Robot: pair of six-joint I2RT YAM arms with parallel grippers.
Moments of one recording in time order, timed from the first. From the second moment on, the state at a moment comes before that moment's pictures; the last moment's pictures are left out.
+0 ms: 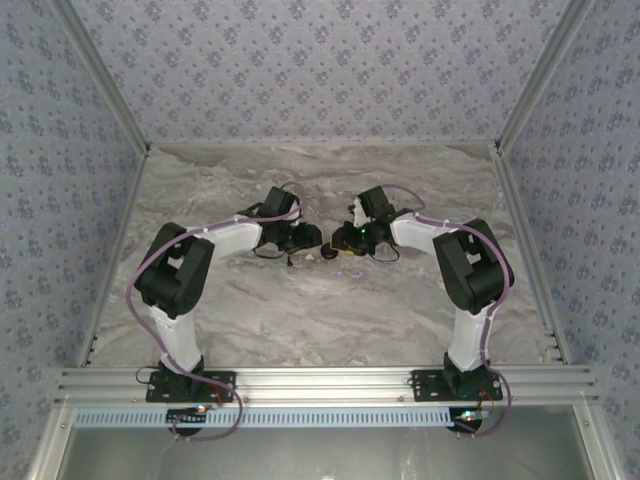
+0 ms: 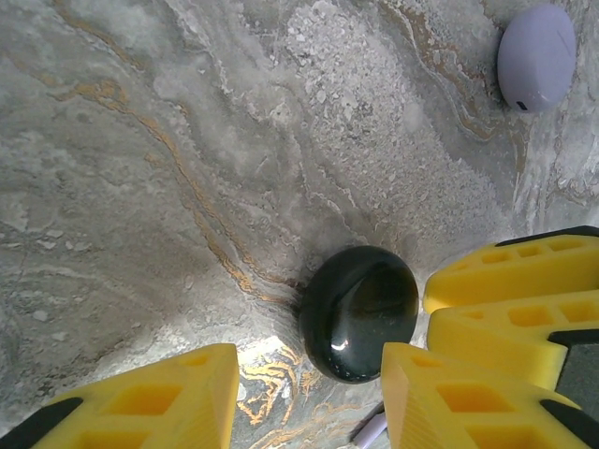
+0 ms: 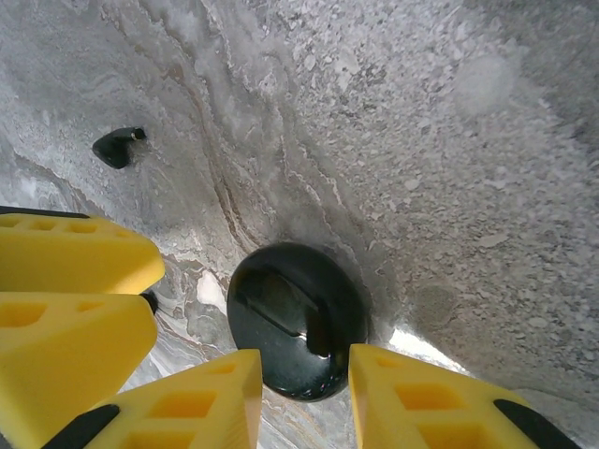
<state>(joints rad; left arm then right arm) -0.54 1.89 1.16 -0.24 0.40 -0.66 0.46 1.90 1.13 -0.27 -0.50 0.60</state>
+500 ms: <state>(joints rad) -0.54 1.95 1.15 -0.18 0.47 -0.69 0.45 1.92 1.12 -0.24 -0.51 0.61</state>
